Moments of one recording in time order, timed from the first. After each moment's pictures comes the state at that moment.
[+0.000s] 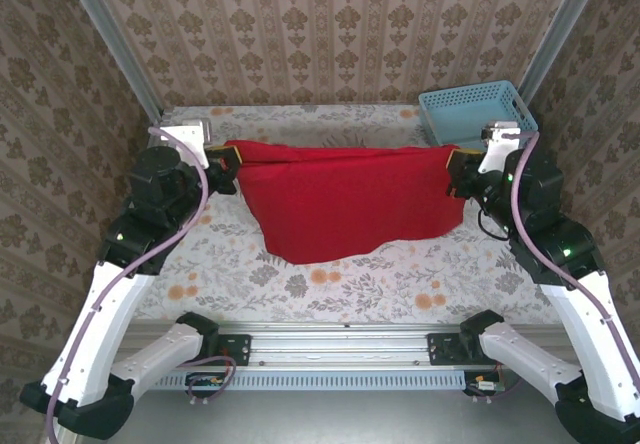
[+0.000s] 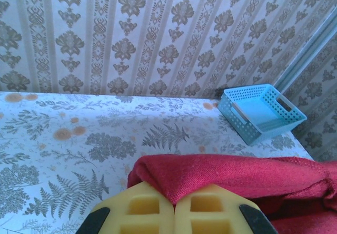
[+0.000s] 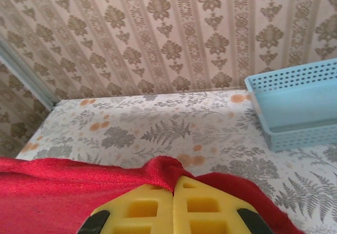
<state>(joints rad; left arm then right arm) -0.47 0.88 1.23 -0.59 0.02 -0.33 0.36 0.85 1.30 -0.74 0.13 0.29</state>
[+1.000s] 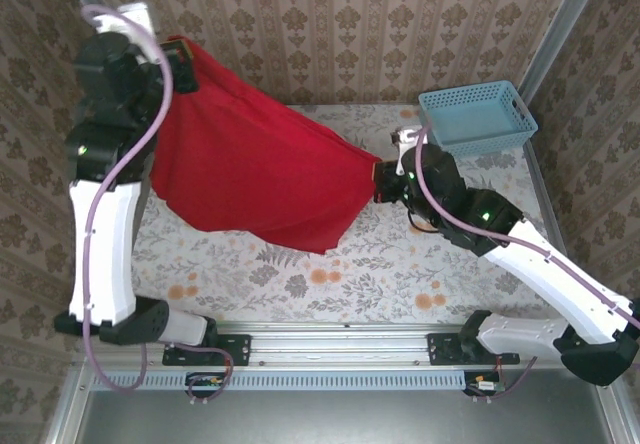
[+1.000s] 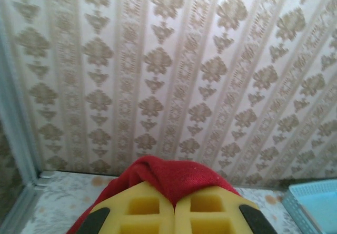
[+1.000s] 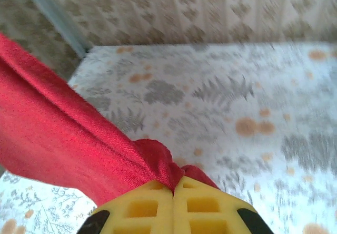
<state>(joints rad) -0.30 1.45 2.14 -0.83 -0.09 -0.22 0.76 1.11 1.29 -0.69 0.35 0.51</state>
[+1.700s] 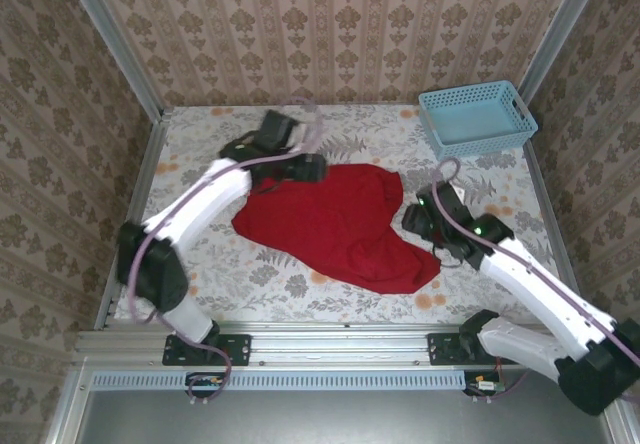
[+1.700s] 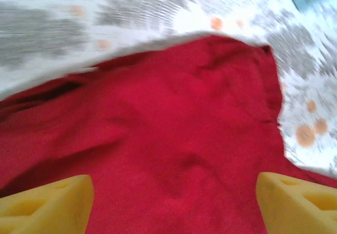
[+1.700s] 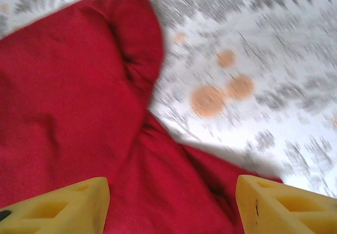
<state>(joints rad) -0.54 1.55 1.39 -0.68 0.09 -0.36 0.50 1.07 0.91 -0.79 0.27 0.78</state>
